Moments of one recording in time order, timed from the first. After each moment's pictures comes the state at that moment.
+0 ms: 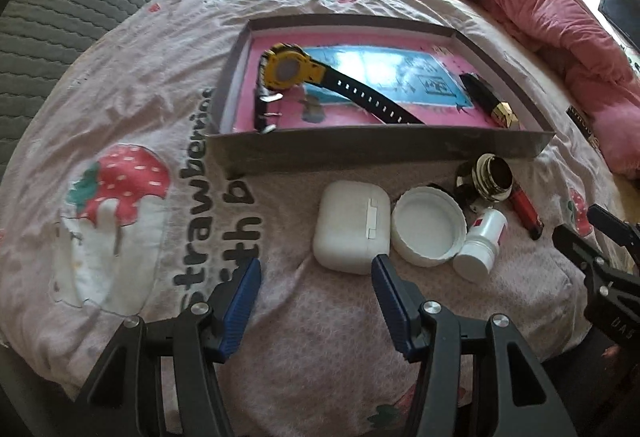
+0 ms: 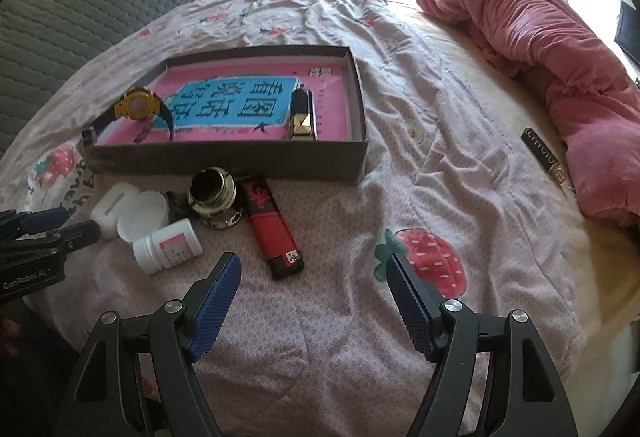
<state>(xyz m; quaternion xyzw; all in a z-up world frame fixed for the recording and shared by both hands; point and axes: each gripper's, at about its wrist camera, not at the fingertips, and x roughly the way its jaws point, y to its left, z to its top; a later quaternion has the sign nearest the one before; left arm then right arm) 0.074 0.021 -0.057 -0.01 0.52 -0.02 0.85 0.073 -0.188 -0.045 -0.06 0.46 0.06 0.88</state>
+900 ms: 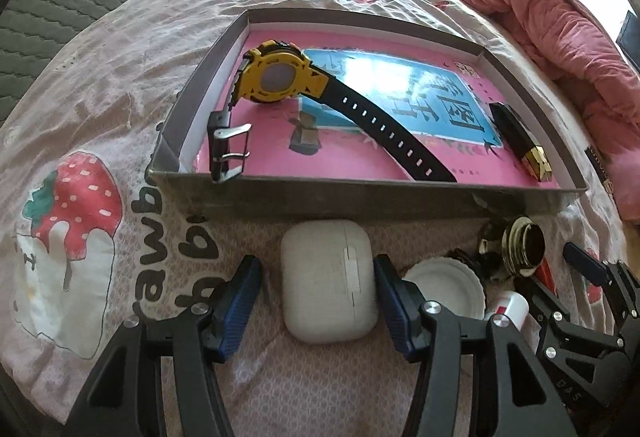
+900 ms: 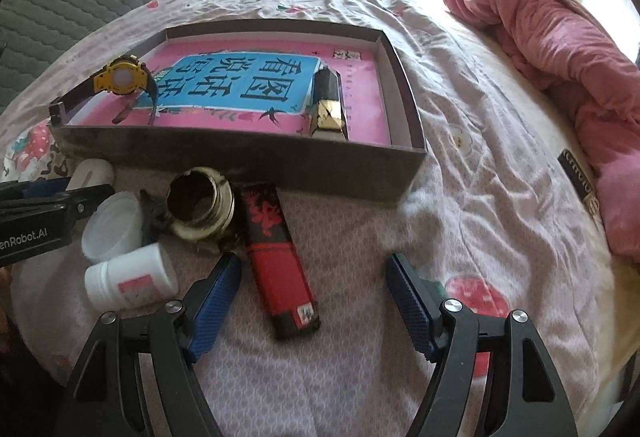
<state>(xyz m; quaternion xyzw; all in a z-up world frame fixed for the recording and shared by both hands) 0.126 0.016 -0.081 -0.06 0.52 0.00 0.85 0.121 -0.166 -0.082 -0.10 0.46 0.08 0.88</state>
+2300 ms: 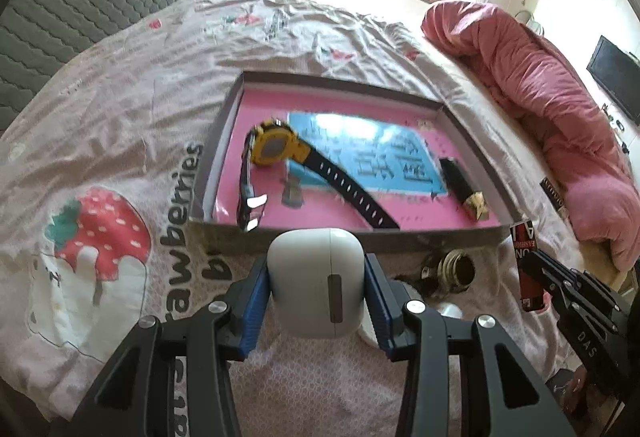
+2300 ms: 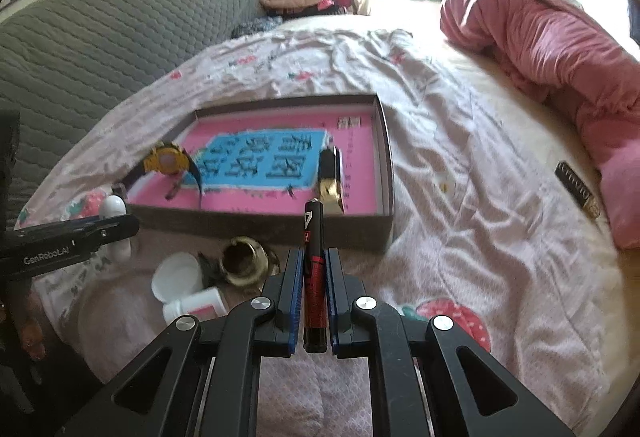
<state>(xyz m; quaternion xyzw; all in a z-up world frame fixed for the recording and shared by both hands) 0.102 0.034 -0.025 -0.10 0.45 -0.04 0.89 0.092 -0.192 -0.018 -0.01 0.38 0.12 0.92</state>
